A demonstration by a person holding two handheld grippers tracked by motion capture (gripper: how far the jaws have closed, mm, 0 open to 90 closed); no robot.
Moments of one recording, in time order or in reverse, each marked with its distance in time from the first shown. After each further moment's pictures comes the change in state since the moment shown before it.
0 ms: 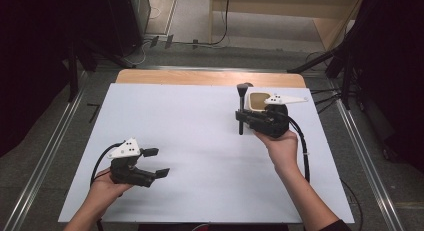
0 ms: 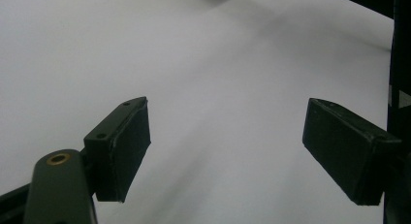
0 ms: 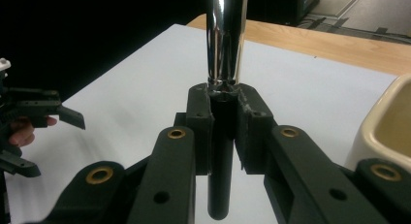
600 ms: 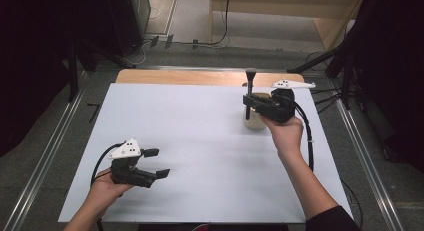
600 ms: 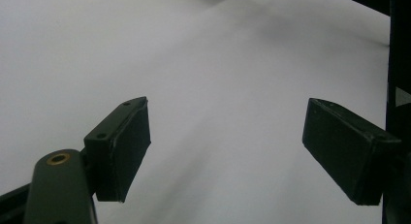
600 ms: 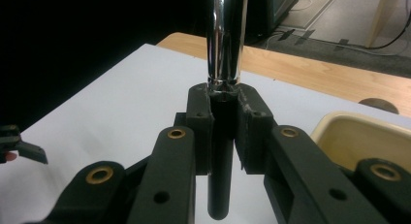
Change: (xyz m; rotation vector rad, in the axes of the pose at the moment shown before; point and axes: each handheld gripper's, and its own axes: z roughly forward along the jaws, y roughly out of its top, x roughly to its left) left arm -0.001 0.000 0.001 0.001 -0.004 0.005; right arm -0.021 0.029 -0.004 -0.036 -0.093 0.015
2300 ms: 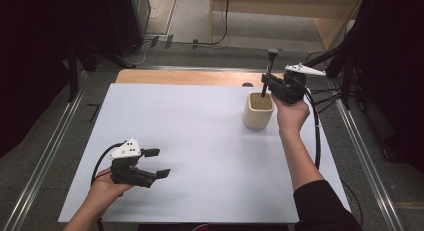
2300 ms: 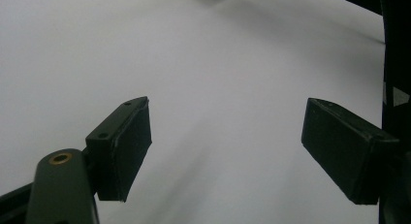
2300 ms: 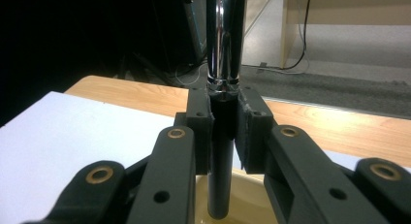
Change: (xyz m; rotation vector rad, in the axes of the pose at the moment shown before) left arm 0.000 0.001 0.000 0.000 -0.010 0.008; right arm -0.059 0.020 0.013 -0.125 -0.271 0.063
